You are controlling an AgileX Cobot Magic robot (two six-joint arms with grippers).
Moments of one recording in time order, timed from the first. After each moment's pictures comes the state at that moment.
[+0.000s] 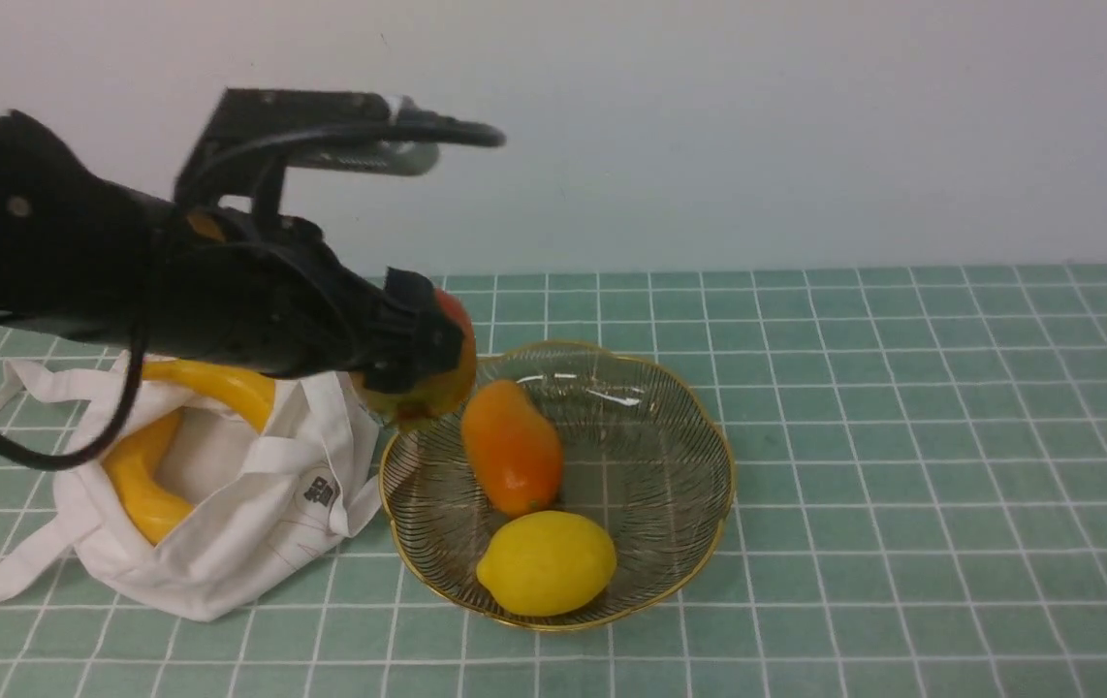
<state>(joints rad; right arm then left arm) 0.05 -0.01 0.02 -0.03 0.39 -0.04 -0.35 1.43 -1.07 -0.37 0.57 0.23</state>
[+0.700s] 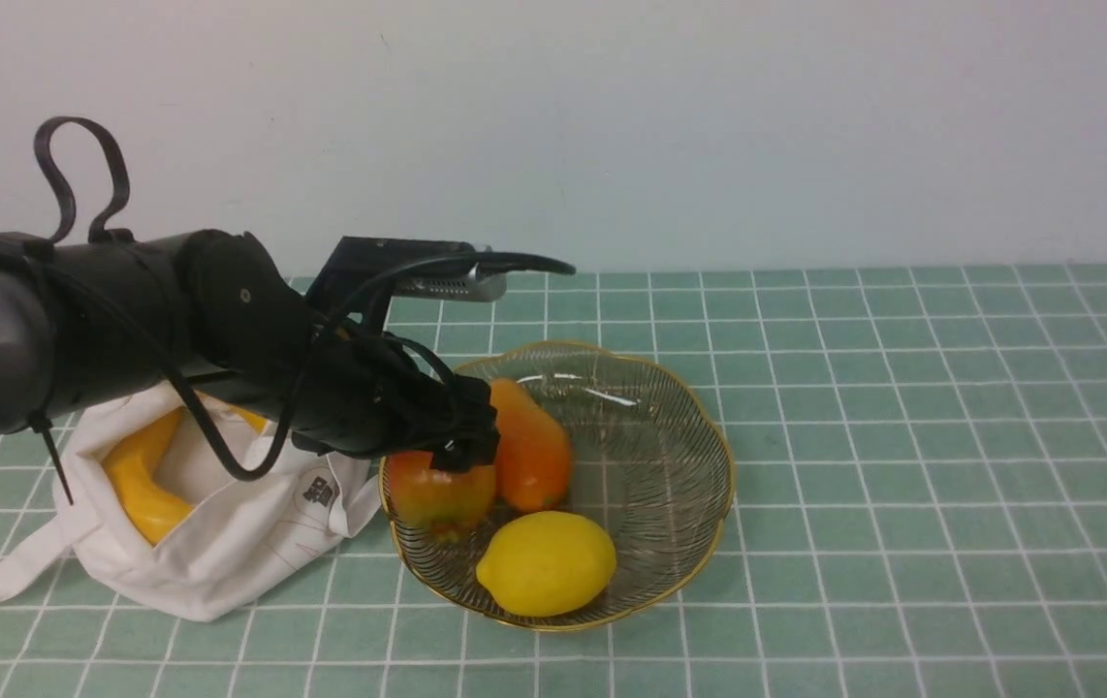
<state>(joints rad) 0.05 -0.01 0.02 -0.03 0.39 -0.04 -0.36 1.69 -1.07 -0.38 0.48 0.20</state>
